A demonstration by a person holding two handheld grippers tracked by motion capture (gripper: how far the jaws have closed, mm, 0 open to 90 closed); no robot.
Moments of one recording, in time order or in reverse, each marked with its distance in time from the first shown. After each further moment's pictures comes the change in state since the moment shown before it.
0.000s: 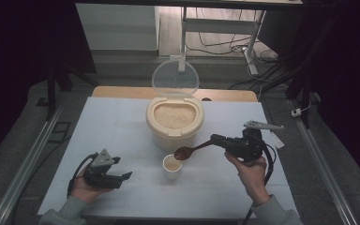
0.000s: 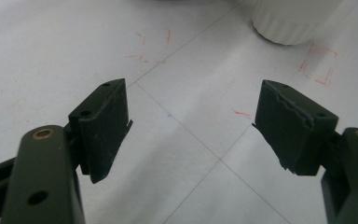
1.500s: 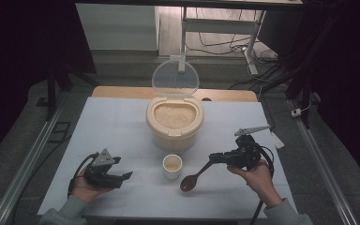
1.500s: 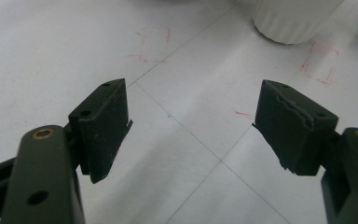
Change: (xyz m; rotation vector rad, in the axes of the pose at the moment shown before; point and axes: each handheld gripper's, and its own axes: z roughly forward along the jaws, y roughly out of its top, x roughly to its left) left arm 0.000 0.001 0.002 0.007 -0.003 0.002; right arm -0.016 -0.018 0.014 0.367 0.135 -0.012
